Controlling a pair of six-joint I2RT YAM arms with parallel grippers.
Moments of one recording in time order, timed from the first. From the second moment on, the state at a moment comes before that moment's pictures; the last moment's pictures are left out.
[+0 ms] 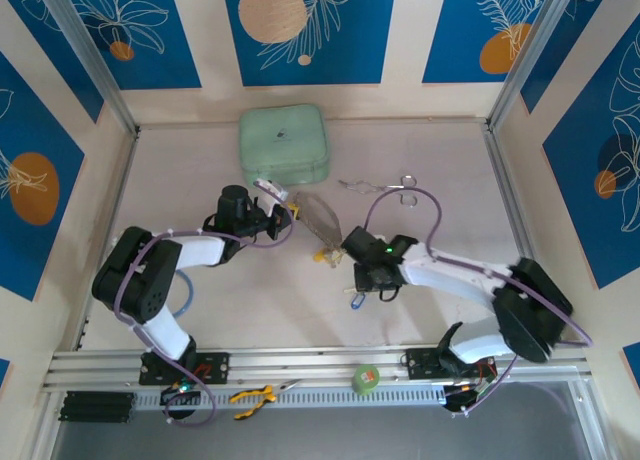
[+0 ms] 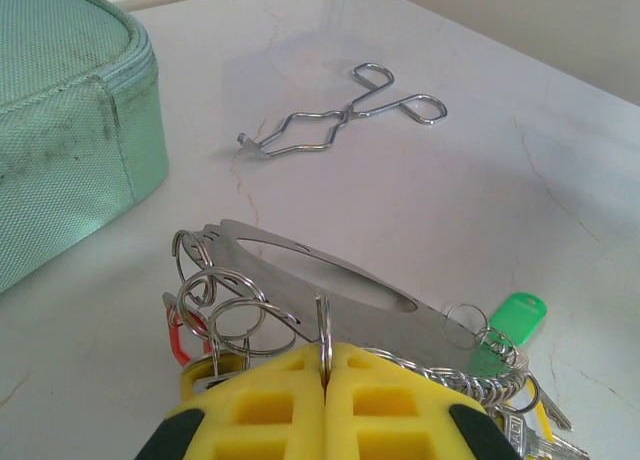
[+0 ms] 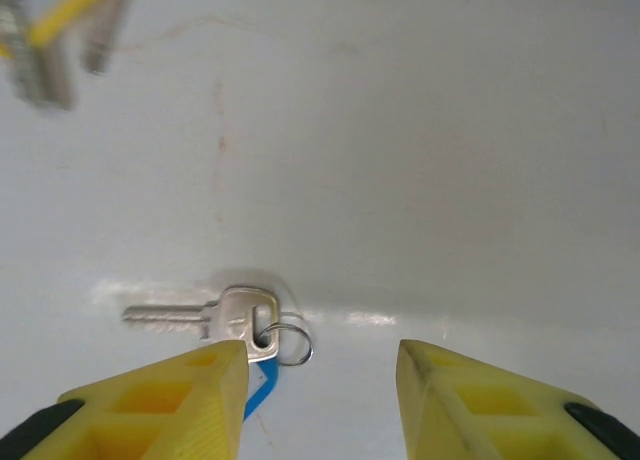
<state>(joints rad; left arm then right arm) -0.41 1.66 0.69 0.58 0.55 0.02 0.81 1.31 0.76 -0.74 0.14 0.68</state>
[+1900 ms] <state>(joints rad) -0.43 1.62 0.69 0.53 0.55 0.06 0.90 1.58 0.86 -0.78 -0.01 1.21</state>
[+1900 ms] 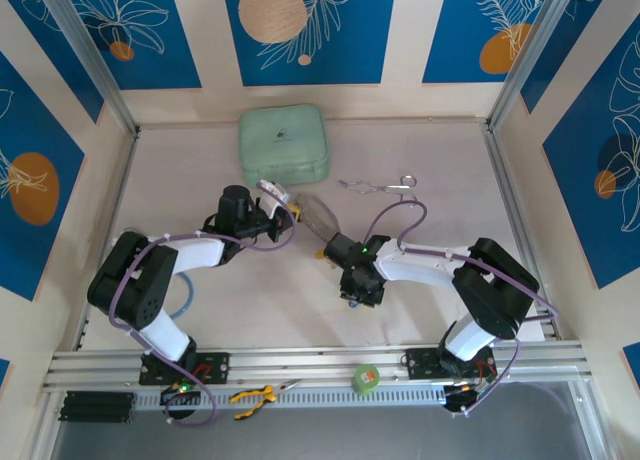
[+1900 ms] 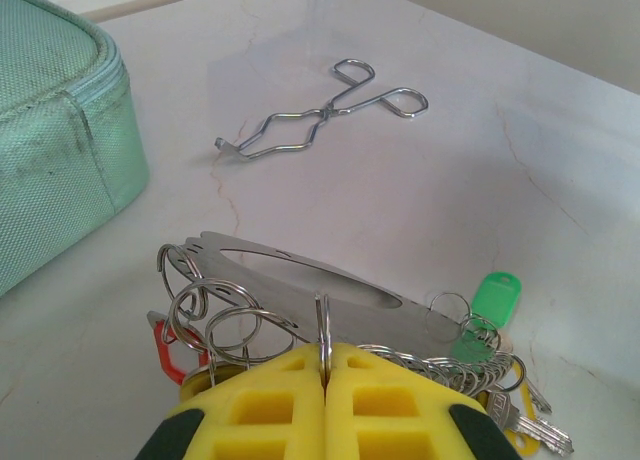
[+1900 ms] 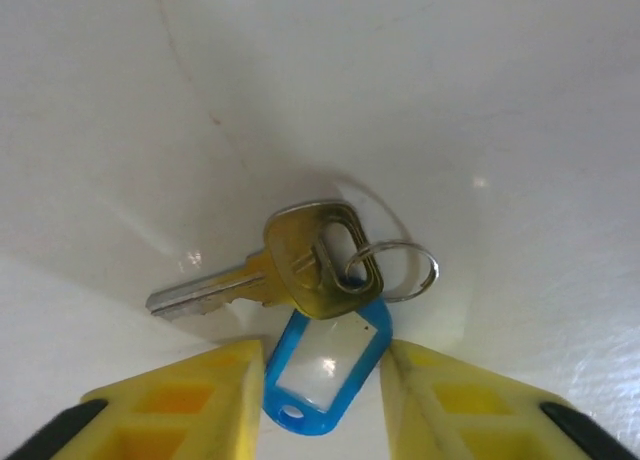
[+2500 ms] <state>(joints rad) -0.43 1.62 0.69 0.52 0.55 0.07 0.85 1.54 0.93 -0.83 0.08 1.05</state>
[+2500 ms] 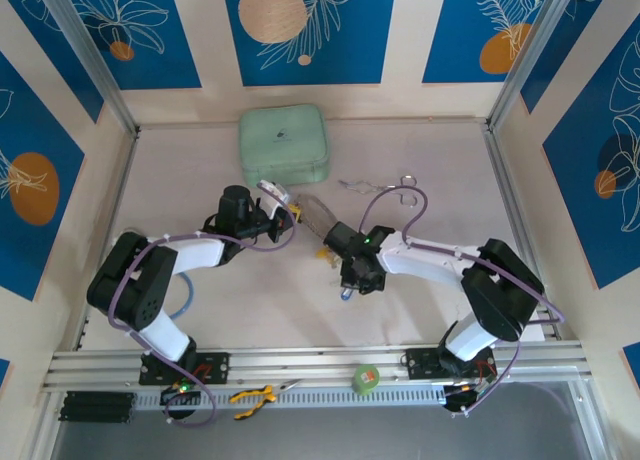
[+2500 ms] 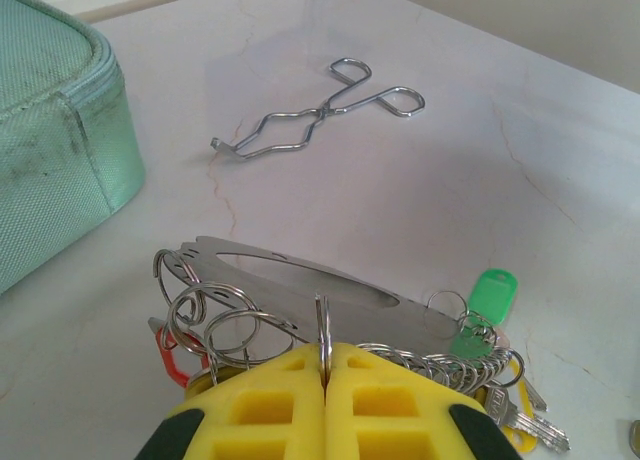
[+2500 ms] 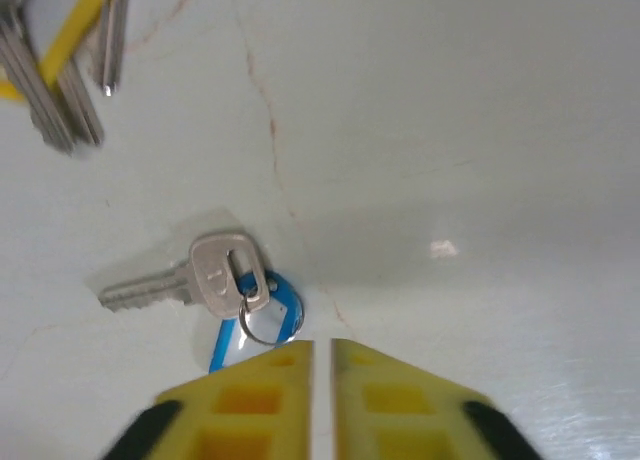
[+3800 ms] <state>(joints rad) -0.44 1.61 0.69 0.50 0.55 0.09 0.92 1.77 1.09 -0.94 0.11 0.61</state>
